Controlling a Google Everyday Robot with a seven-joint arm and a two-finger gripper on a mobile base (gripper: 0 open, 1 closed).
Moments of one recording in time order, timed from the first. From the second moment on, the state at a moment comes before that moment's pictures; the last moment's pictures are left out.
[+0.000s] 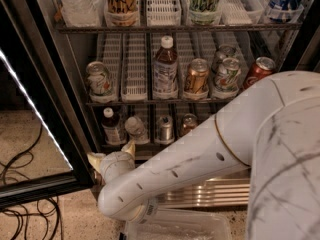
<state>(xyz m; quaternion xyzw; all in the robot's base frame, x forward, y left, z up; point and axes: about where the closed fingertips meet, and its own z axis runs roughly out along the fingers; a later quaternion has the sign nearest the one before) 0.548 0.150 0.644 -0.15 0.83 0.12 0.52</state>
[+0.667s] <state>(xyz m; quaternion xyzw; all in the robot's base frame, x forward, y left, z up) 0.541 0.156 0.636 -0.12 0.82 0.09 0.55</state>
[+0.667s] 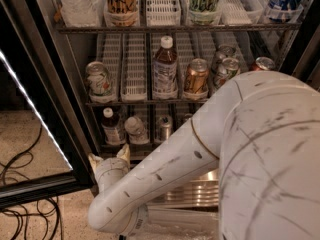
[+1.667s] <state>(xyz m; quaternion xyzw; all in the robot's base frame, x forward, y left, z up) 0.546 0.157 0.638 -0.12 0.81 0.07 0.57</state>
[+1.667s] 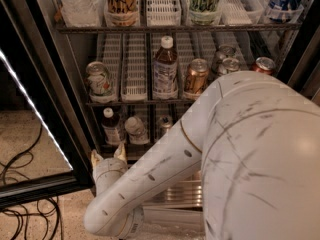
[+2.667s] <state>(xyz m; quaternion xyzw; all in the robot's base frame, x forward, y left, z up) 0.561 0.160 0.647 -0.13 0.79 0.05 0.60</state>
